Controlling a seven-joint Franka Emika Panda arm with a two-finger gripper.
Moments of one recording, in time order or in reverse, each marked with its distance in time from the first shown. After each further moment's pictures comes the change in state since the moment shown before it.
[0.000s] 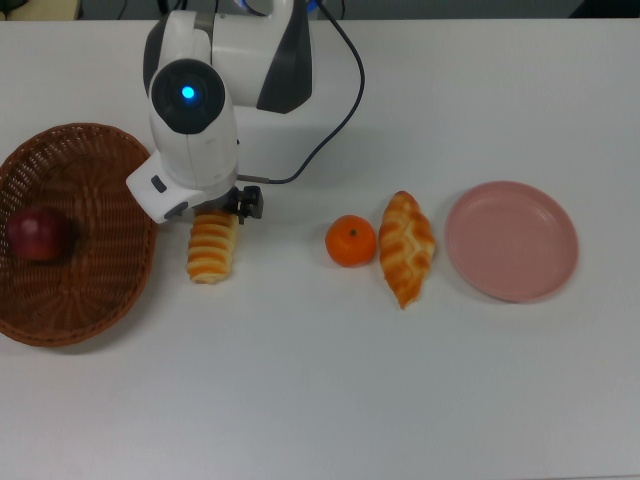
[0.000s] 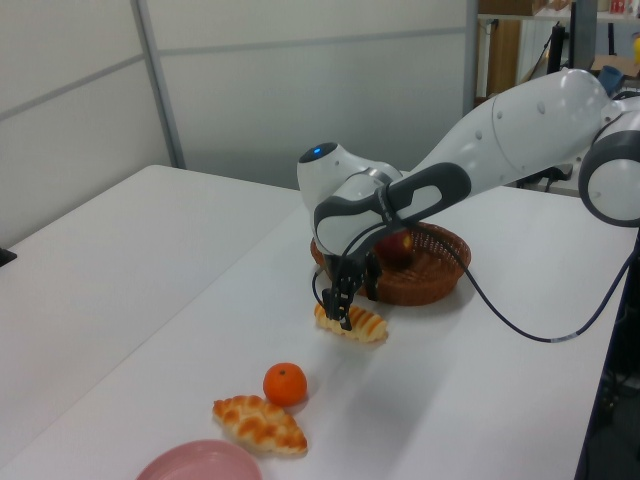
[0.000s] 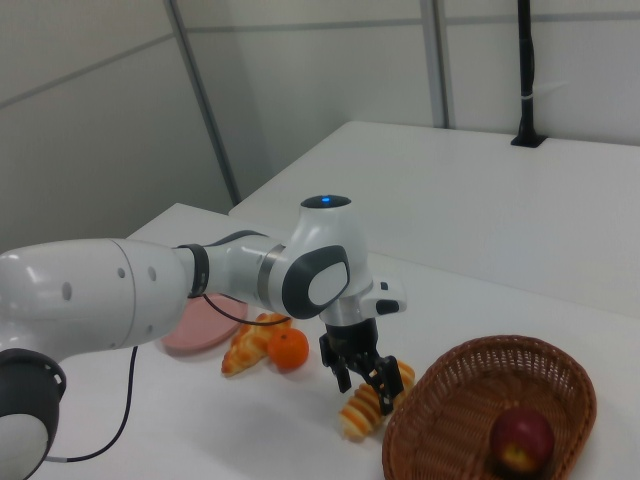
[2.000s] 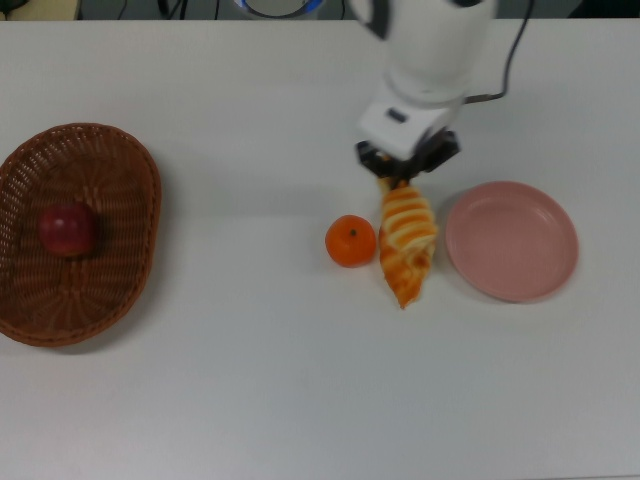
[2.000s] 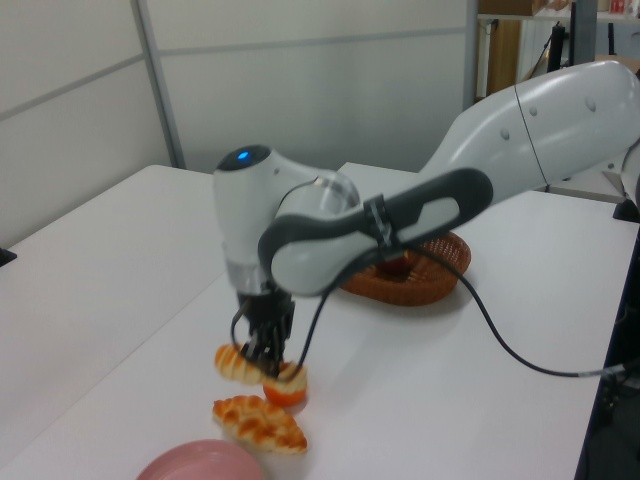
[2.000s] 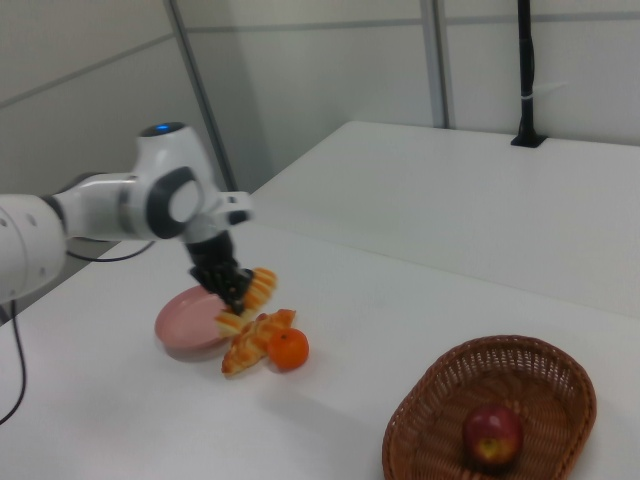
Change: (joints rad) arm 0.247 -0.132 0.185 0.041 0.021 -0.029 0.134
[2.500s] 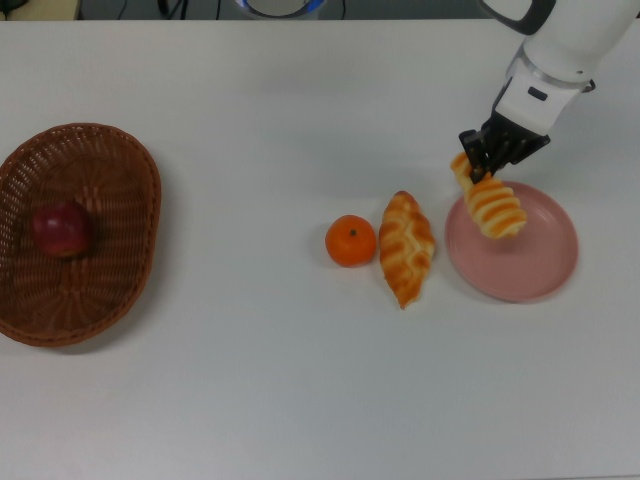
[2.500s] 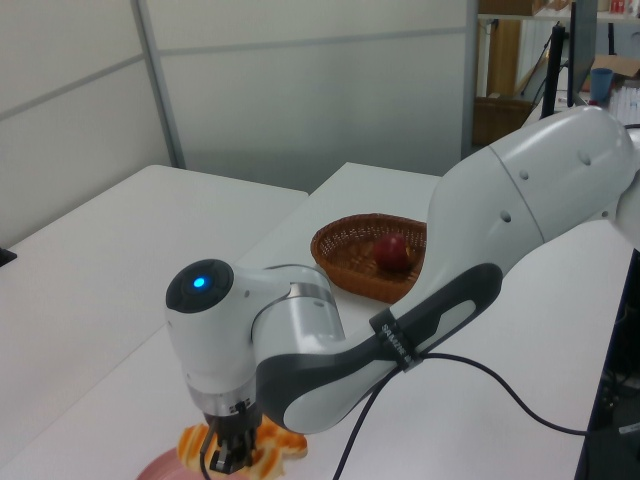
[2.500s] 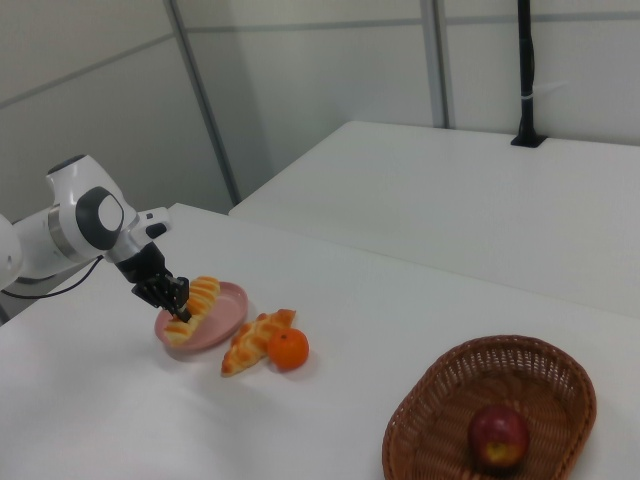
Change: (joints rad) arm 0.233 0.075 0.001 -0.008 -0.218 0.081 0.256
